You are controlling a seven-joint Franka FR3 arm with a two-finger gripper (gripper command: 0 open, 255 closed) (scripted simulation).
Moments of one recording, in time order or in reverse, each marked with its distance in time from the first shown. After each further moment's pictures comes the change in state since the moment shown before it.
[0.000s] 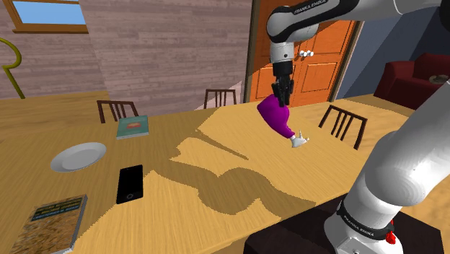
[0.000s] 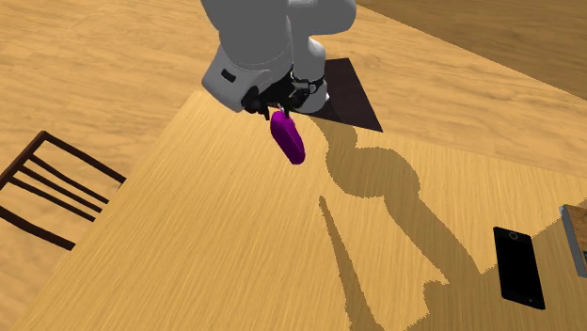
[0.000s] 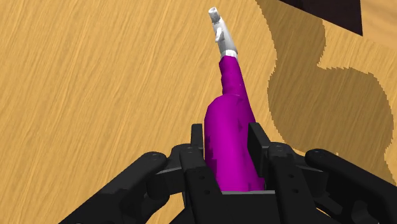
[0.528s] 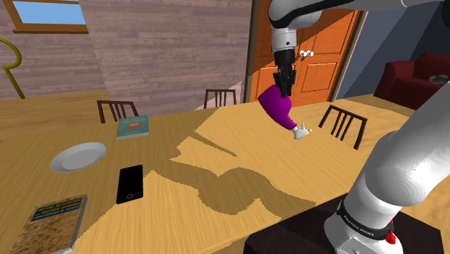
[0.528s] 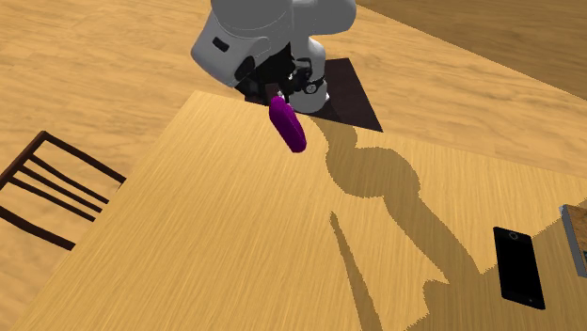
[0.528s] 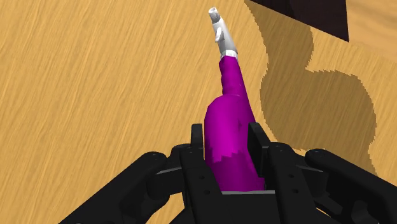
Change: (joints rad) arm 0.003 -0.008 0.006 0.098 0.001 -0.106 0.002
